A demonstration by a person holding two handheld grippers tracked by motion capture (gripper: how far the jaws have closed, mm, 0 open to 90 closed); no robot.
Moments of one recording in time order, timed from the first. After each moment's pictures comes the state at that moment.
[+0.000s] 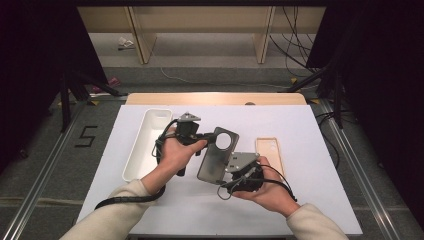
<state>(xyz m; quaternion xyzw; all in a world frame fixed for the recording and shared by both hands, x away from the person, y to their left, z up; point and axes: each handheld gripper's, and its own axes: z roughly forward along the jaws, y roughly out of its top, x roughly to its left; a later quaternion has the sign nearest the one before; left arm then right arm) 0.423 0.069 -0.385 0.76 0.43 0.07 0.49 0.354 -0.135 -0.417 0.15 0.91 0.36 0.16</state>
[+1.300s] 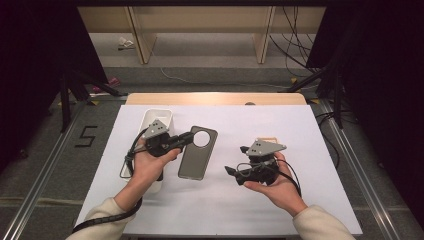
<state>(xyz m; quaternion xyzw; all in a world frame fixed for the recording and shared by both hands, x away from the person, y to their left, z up) 0.396 0.135 -0.394 0.72 0.38 0.15 0.56 0.369 -0.172 -0.416 0.28 0.83 0.46 0.16</state>
